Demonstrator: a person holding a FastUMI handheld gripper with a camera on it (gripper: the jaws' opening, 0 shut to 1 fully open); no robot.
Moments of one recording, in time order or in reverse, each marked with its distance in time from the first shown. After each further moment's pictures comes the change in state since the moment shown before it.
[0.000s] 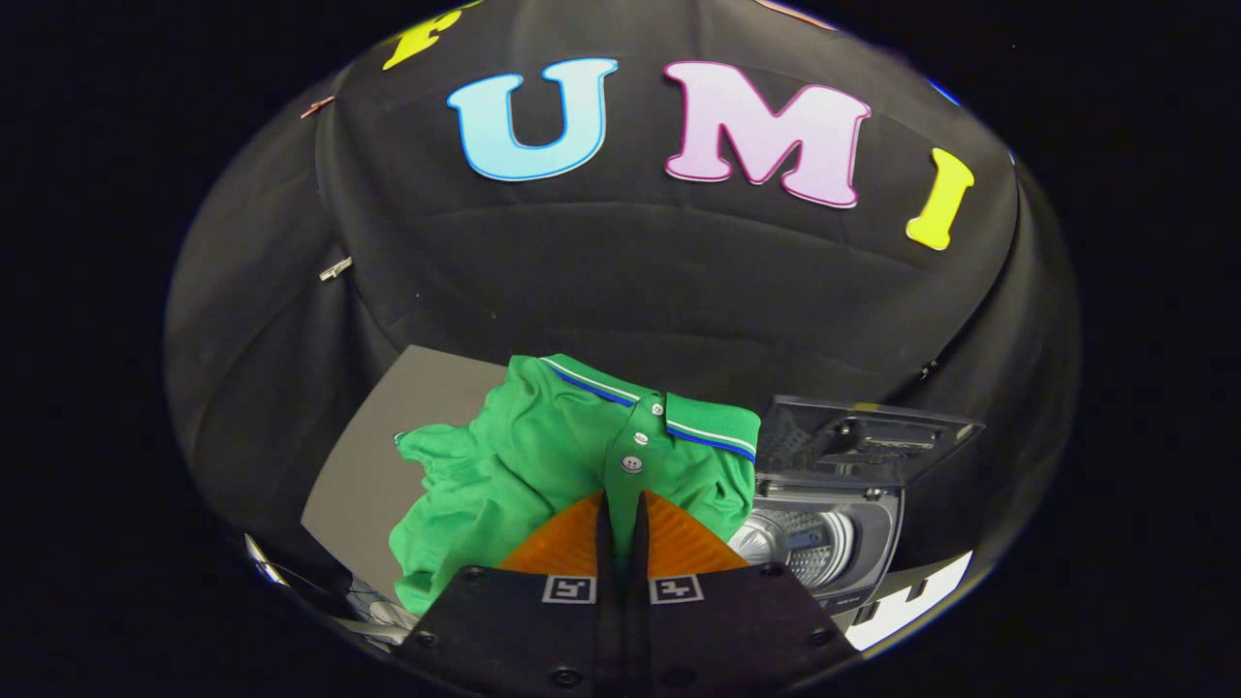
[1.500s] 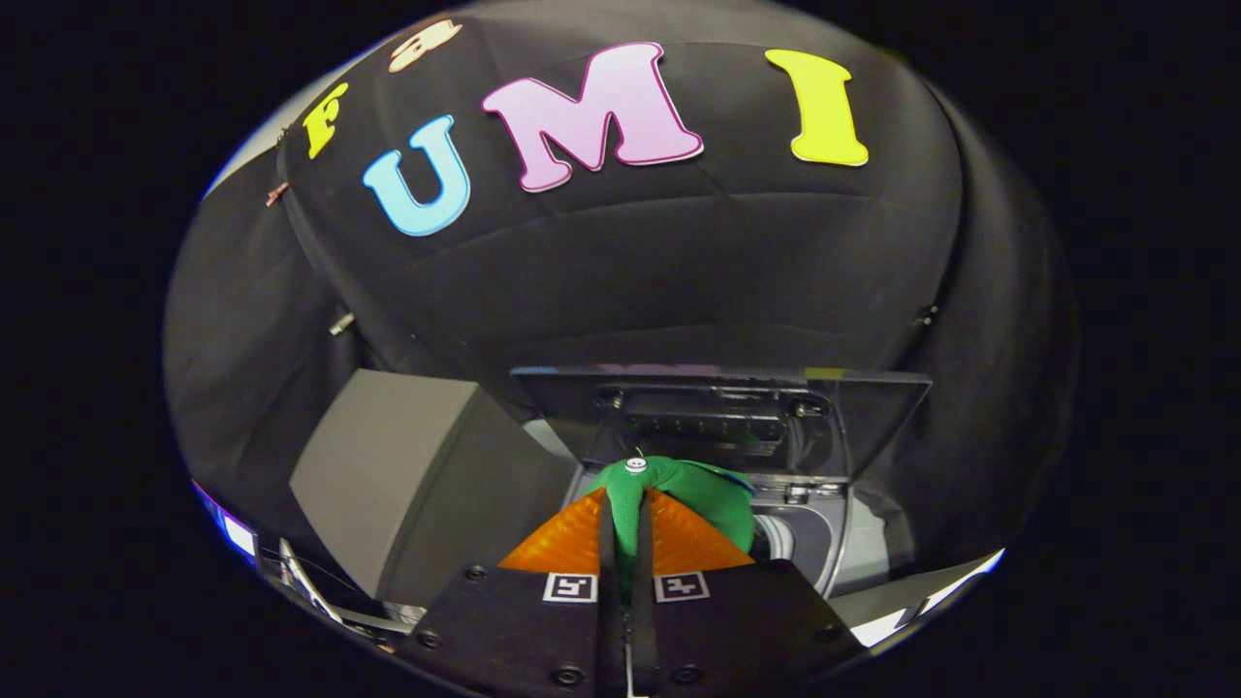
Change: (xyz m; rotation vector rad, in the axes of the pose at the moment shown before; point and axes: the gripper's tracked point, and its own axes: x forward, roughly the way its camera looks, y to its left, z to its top) arm 0.019 -0.257 -0.055 0.145 -0.002 0.159
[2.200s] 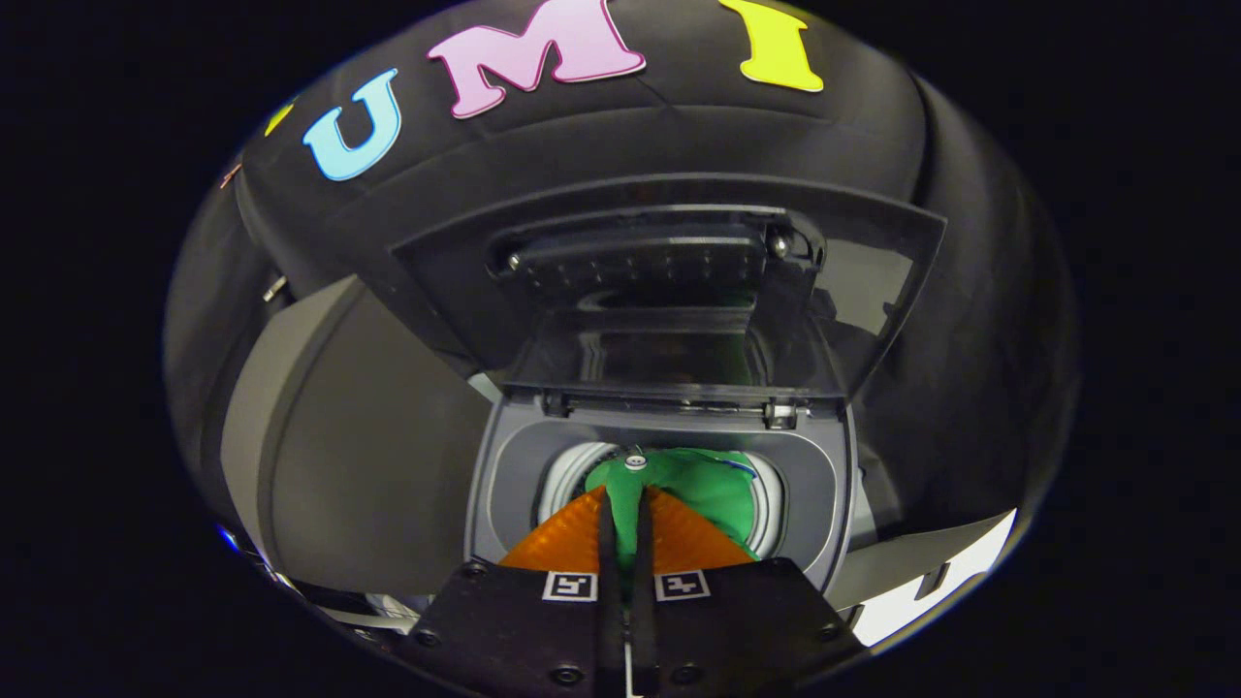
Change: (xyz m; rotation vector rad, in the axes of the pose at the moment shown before) arm 0.063 -0.054 -0.105 0.019 0.149 -0.153
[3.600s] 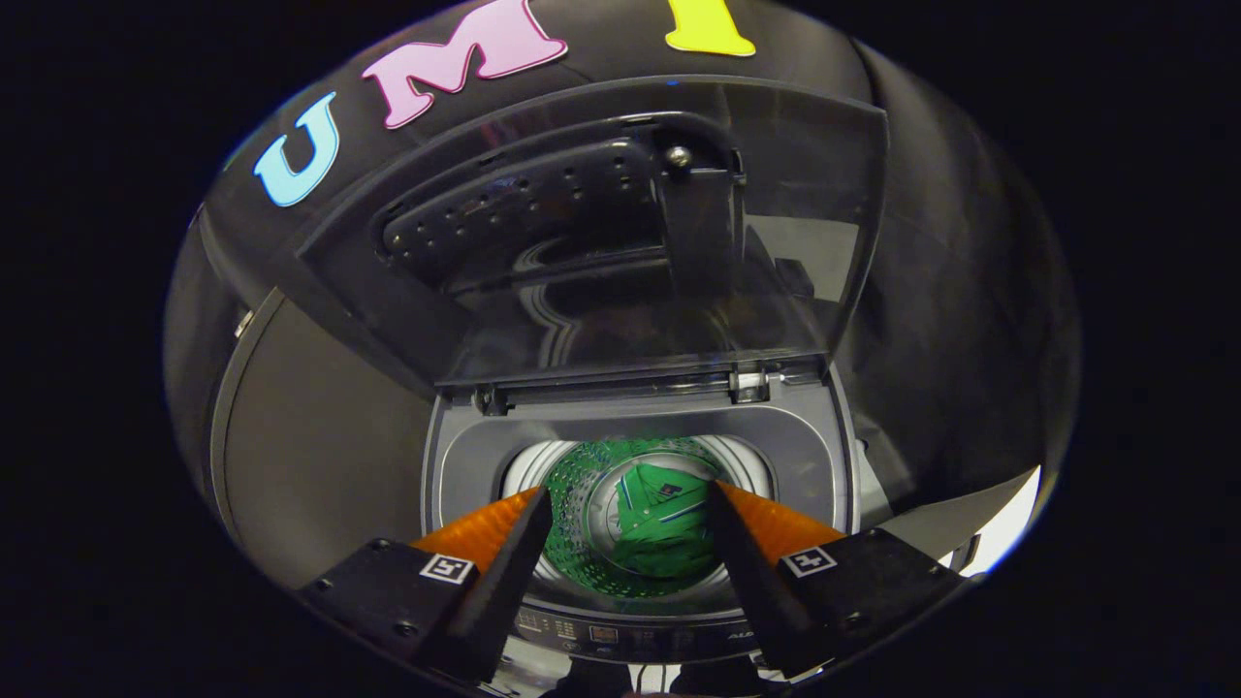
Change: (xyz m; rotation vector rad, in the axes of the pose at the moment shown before) arm 0.028 -0.036 0.000 0.162 -0.034 -0.064
